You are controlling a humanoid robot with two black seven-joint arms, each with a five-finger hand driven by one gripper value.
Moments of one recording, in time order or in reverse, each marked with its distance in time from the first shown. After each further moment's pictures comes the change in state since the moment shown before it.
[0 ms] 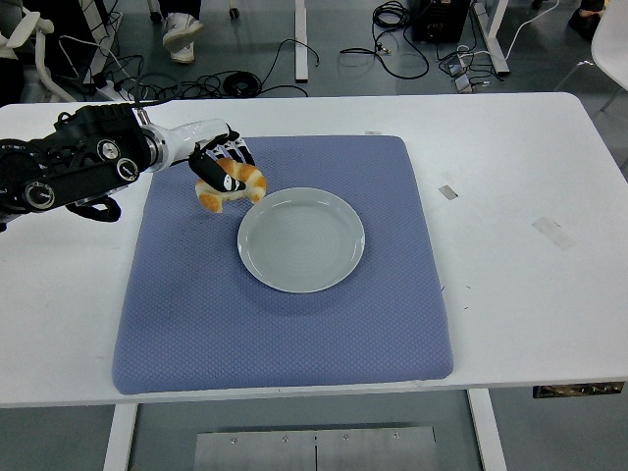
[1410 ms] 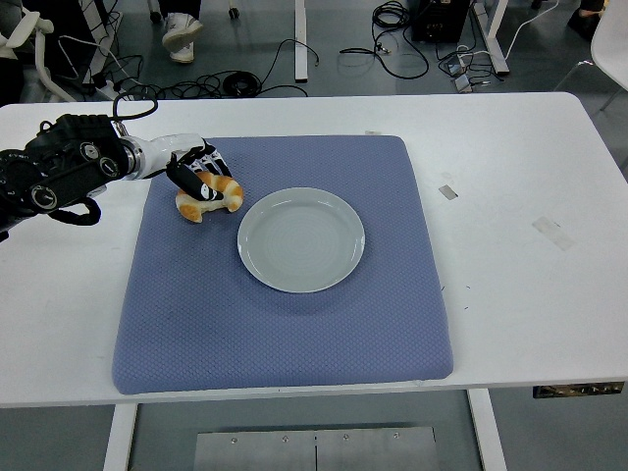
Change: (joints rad) left arm 0.104 -0.072 -0.041 0.284 -0.002 -0.182 -0.099; right arm 0.000 0.000 0.000 0.000 0.000 0.000 0.000
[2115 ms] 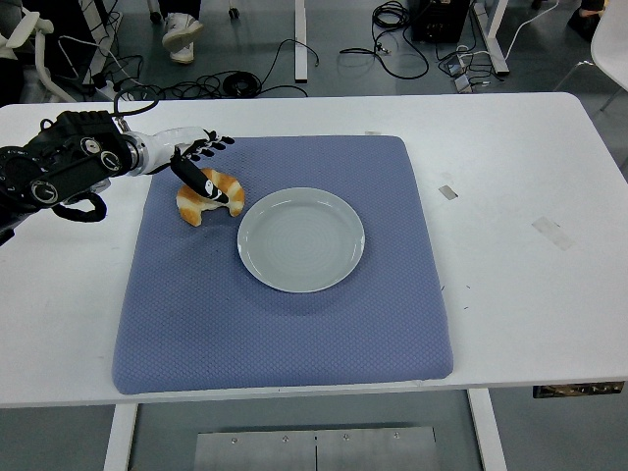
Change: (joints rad) left arm -0.001 -0.001 -0.056 -0.002 -0.025 0.003 0.015; right arm 0.000 0.000 0.000 0.000 0.000 0.000 0.000
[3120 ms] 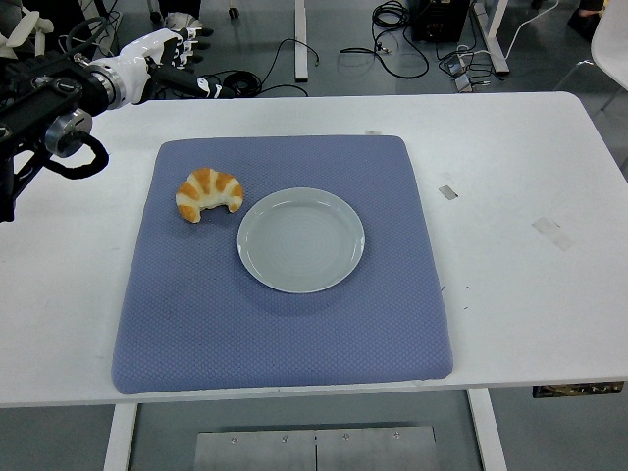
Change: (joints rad) left arm 0.031 0.027 -0.378 0.041 -0.260 0.105 -0.009; right arm 0.000 0.000 0.000 0.000 0.000 0.000 0.000
